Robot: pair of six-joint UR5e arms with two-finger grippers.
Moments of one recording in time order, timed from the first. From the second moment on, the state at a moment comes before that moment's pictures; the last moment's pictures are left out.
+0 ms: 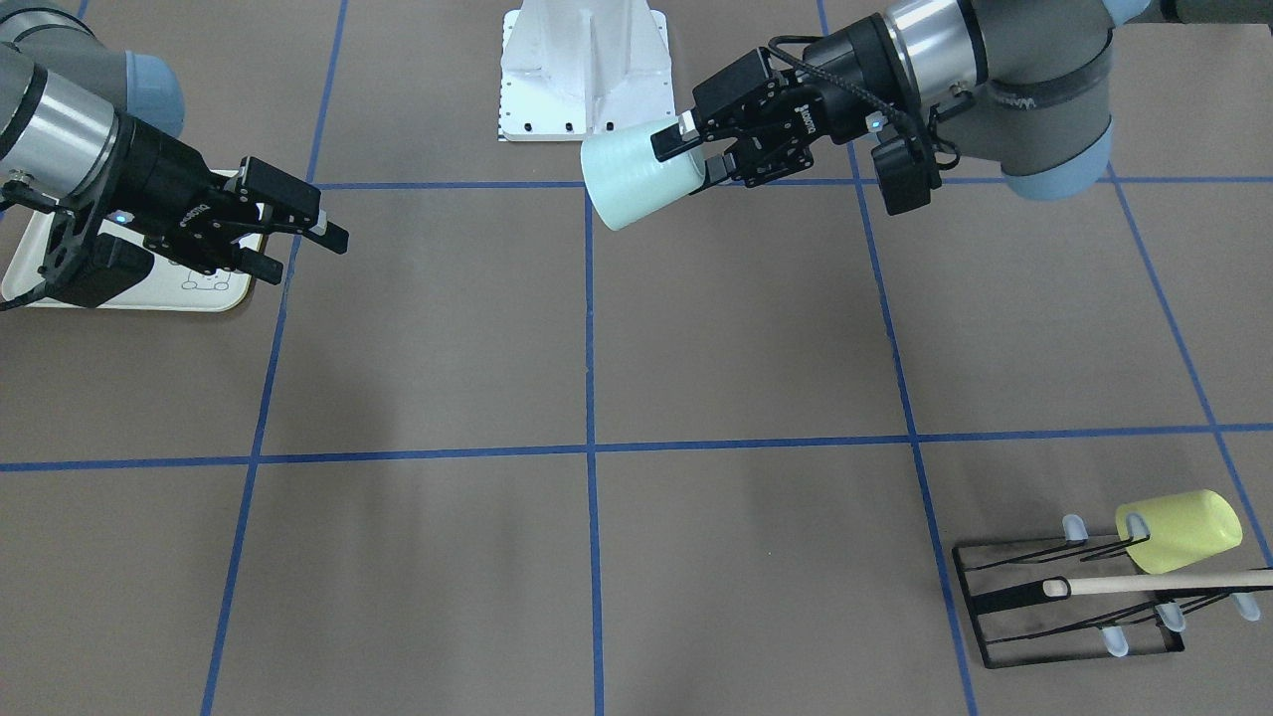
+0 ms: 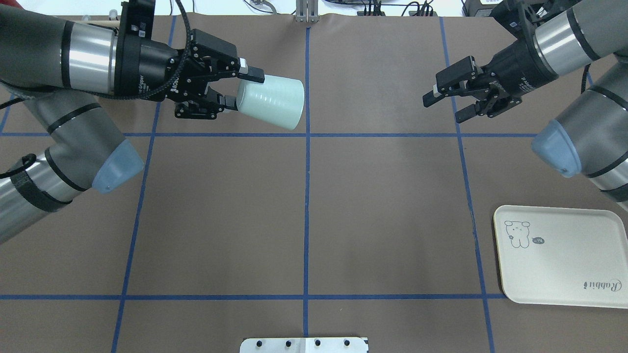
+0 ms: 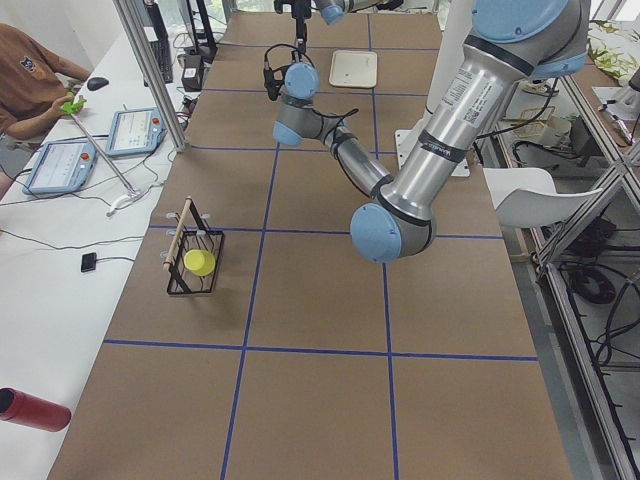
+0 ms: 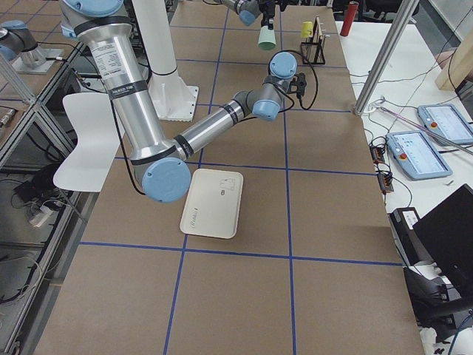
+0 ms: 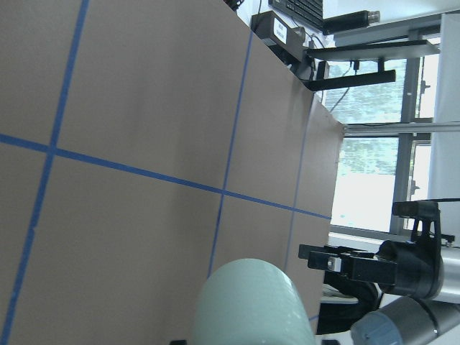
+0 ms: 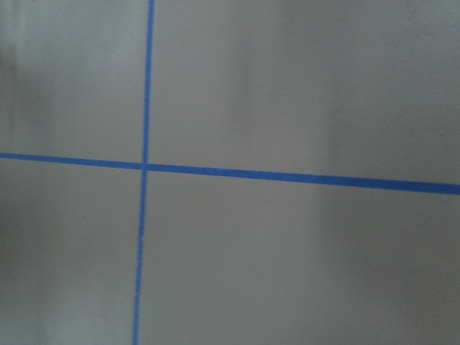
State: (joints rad) left arm -0.85 -2.13 -1.67 -2.94 -2.25 -2.09; right arm 1.03 -1.21 1.80 -0.91 2.57 1.33
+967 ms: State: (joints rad) left arm -0.74 -2.14 -1.68 -3.19 -2.09 -2.52; right arm 0.78 -1.21 1.75 -0.03 2.12 2.21
